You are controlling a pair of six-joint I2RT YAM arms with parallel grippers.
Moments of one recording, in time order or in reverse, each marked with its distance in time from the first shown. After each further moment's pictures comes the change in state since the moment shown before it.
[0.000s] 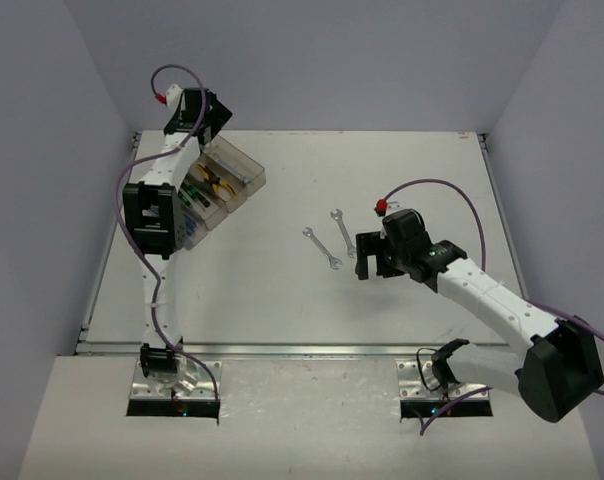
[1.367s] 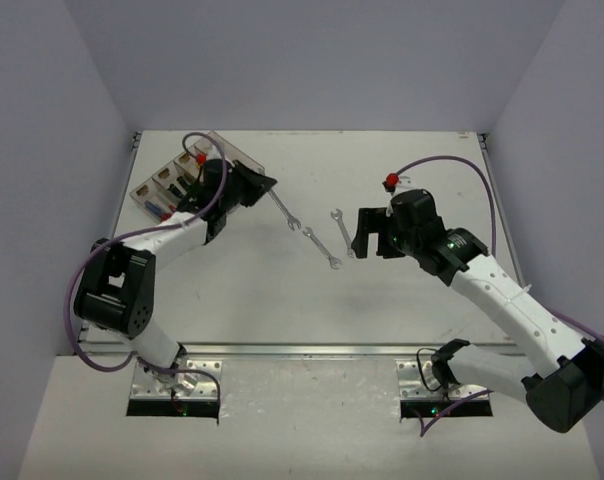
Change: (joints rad) left arm -0.271 -0.759 -1.185 0.621 0.423 -0.224; right arm 0.041 -0.058 0.219 -0.112 0.034 0.072
